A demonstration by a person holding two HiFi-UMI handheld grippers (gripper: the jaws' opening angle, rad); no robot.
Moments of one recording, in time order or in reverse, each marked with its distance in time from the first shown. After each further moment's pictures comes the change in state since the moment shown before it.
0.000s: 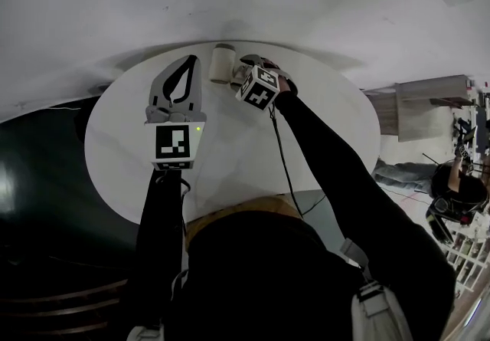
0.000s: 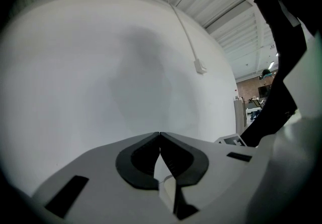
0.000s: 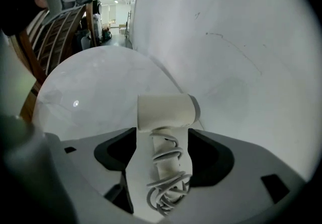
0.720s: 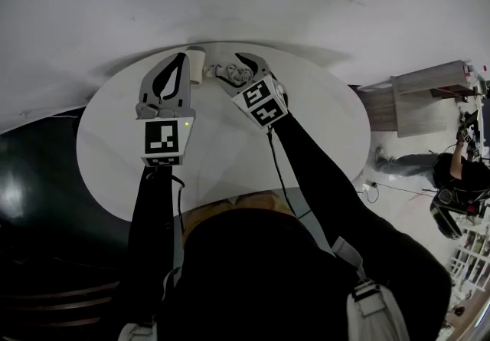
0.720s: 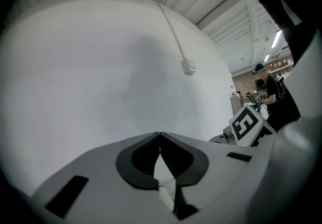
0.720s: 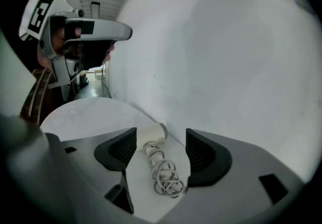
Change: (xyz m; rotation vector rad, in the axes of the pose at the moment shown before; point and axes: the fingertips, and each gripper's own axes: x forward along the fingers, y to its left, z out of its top) left arm 0.023 -0.076 0.035 0.085 0.017 -0.012; right arm -0.131 -0.032 -0.004 0.326 -0.476 -0.174
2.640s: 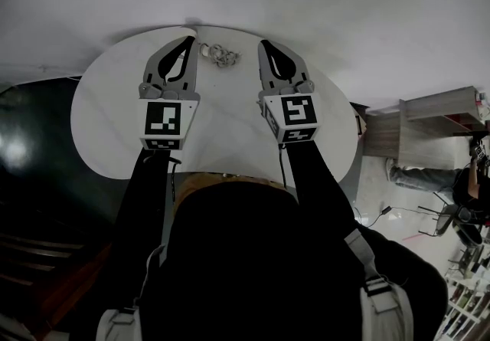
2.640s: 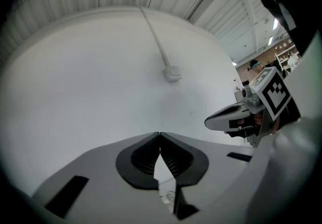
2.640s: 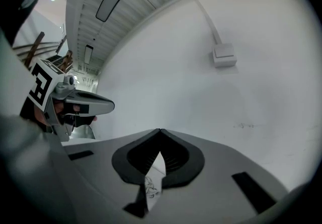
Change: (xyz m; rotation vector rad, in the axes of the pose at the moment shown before) left arm -0.021 -0.120 0.054 0.098 0.008 0.147; right arm -0.212 -0.076 0.030 0.125 -0.474 -0.192
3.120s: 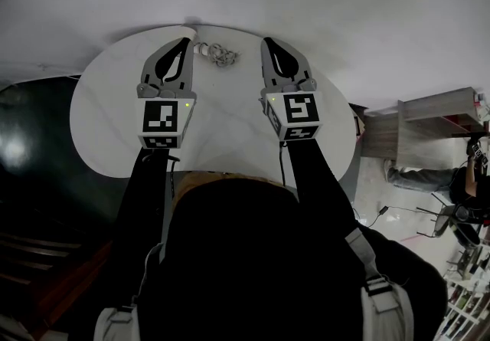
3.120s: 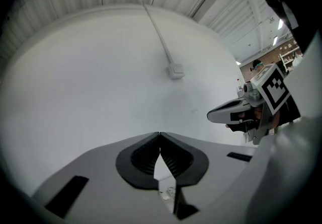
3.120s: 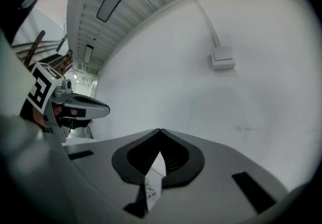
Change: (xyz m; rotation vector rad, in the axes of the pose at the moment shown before) left arm -0.006 0.007 -0.008 -0.024 0.018 0.029; right arm -0.003 -0.005 0.008 -0.014 -0.014 -0.007
